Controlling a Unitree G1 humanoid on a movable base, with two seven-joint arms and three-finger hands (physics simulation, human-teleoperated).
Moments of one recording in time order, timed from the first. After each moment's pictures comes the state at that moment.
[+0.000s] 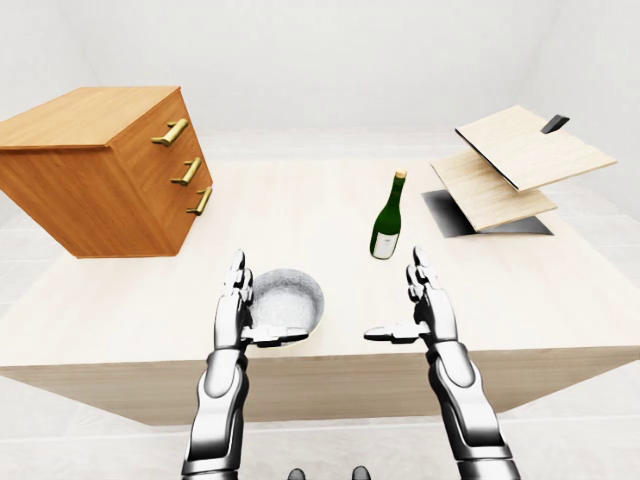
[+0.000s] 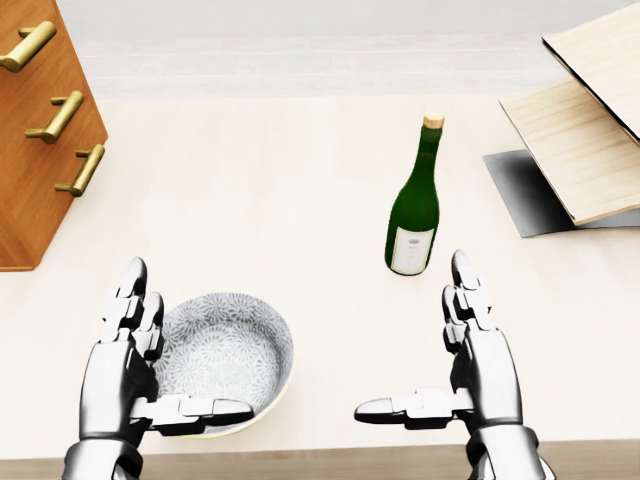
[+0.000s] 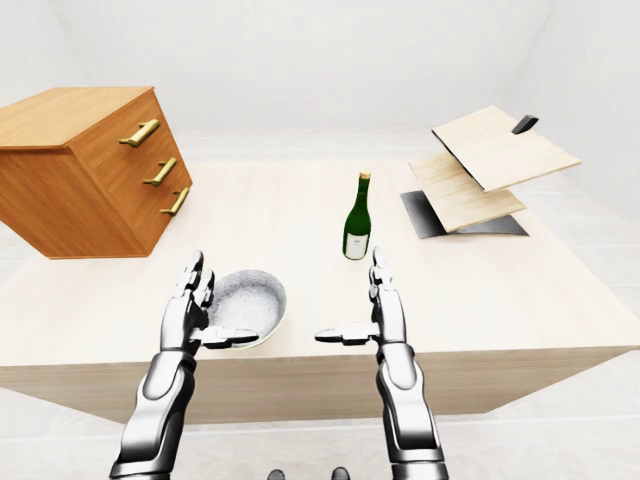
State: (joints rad) left arm 0.03 -0.03 0.05 -0.05 -0.01 0.01 -0.04; right arm 0.02 -0.02 -0.01 -0.03 0.00 0.02 0.01
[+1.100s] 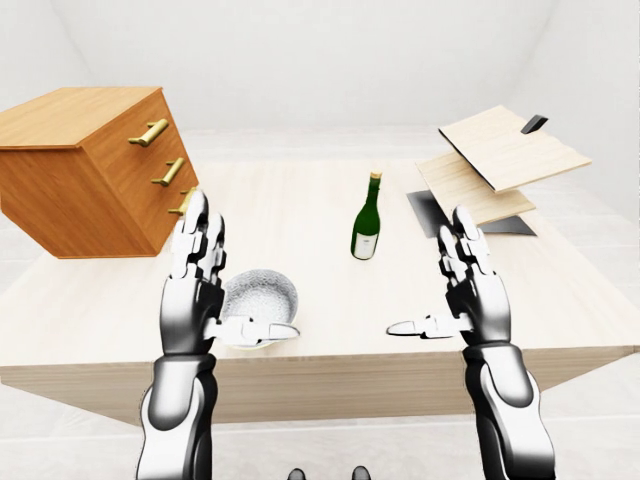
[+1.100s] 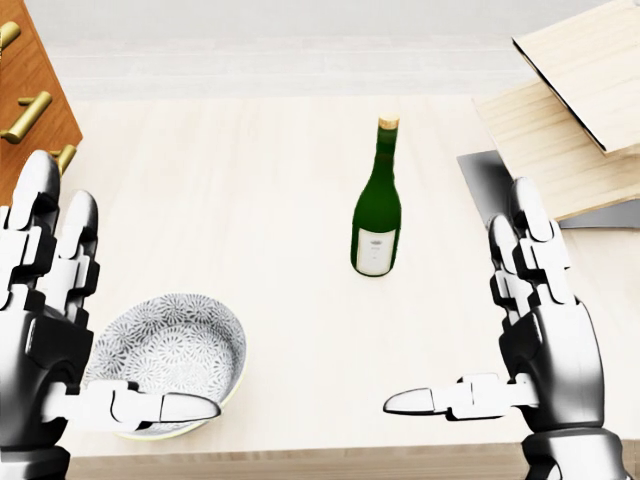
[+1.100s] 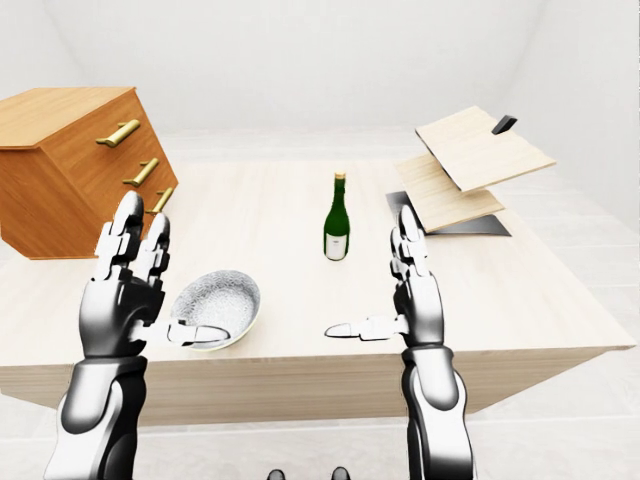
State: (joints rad) left arm 0.10 0.02 0.05 -0.62 -0.03 0.09 -0.10; right arm 0.11 -0.02 -0.07 -0.50 0.01 0.09 0.11
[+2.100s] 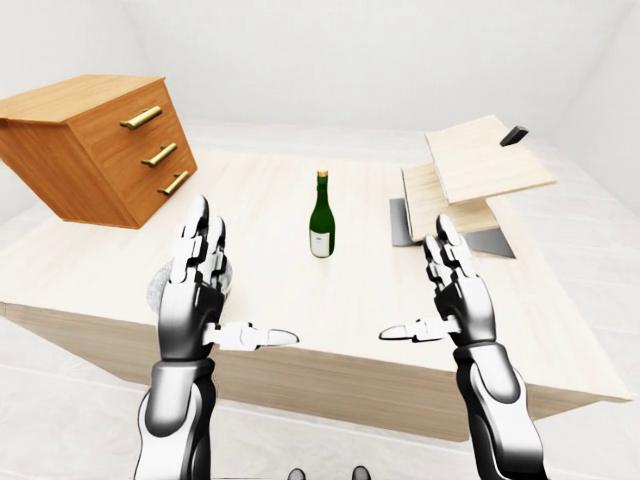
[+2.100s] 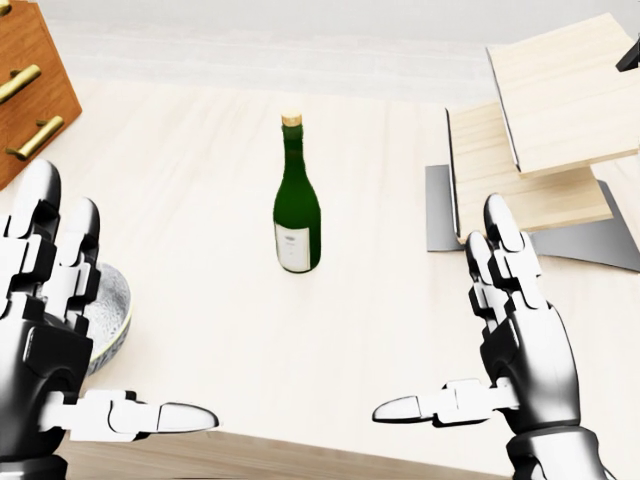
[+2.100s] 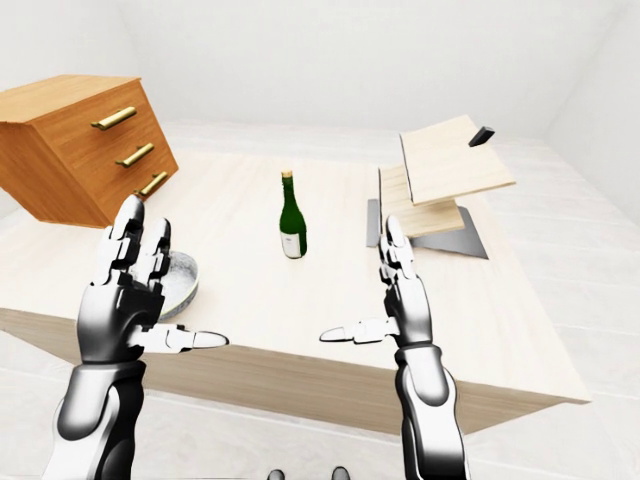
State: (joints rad) left arm 0.13 0.01 0.06 -0.64 -0.05 0.09 -0.13; right arm 0.10 -0.02 -0.05 -0.43 0.01 0.09 0.13
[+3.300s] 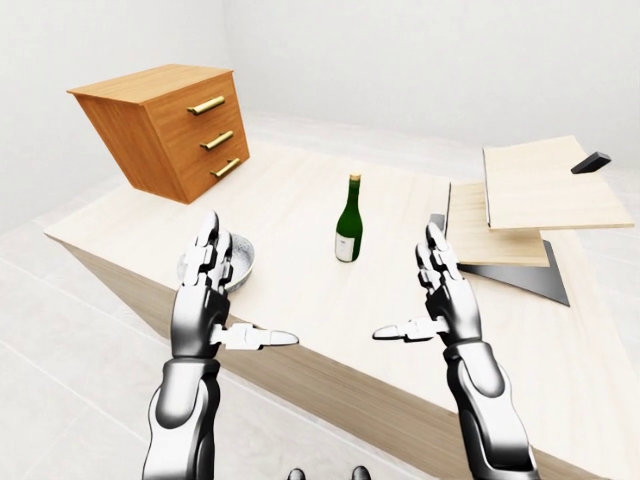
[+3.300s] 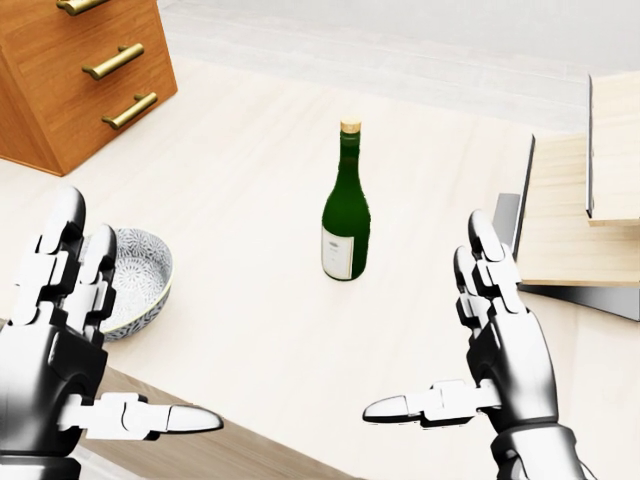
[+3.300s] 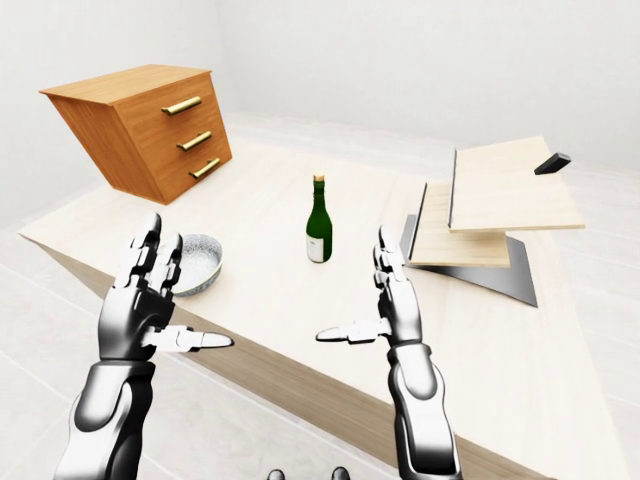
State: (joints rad) left arm 0.13 0.01 0.06 -0.54 -0.05 0.09 -0.13; right arm 0.09 -0.02 -0.03 -0.34 0.01 0.09 0.11
